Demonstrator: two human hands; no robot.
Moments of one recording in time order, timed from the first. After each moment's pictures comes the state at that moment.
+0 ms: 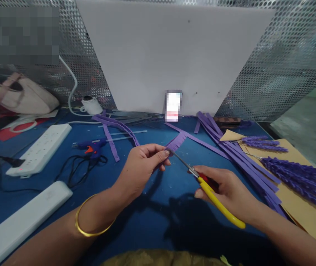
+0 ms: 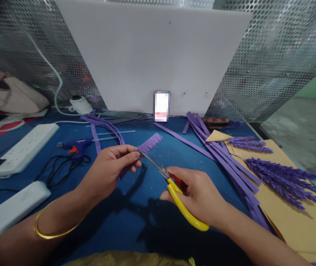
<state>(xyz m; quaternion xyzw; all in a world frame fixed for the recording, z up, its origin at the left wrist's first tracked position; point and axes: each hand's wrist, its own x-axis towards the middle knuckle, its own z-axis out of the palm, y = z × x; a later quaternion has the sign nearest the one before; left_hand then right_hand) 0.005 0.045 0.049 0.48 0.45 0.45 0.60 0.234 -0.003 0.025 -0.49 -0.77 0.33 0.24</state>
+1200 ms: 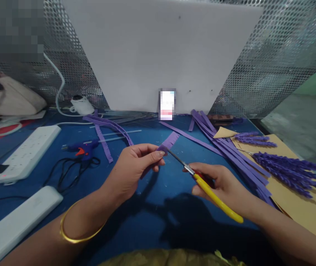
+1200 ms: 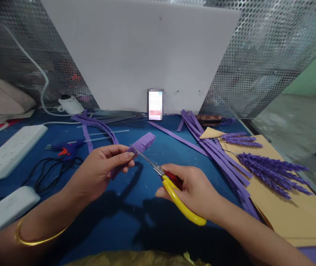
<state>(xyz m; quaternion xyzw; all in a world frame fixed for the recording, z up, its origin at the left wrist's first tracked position) 0.001 0.046 0.055 0.45 0.45 0.42 0.65 0.235 -0.001 0.030 -0.49 -0.74 0.39 0.26</state>
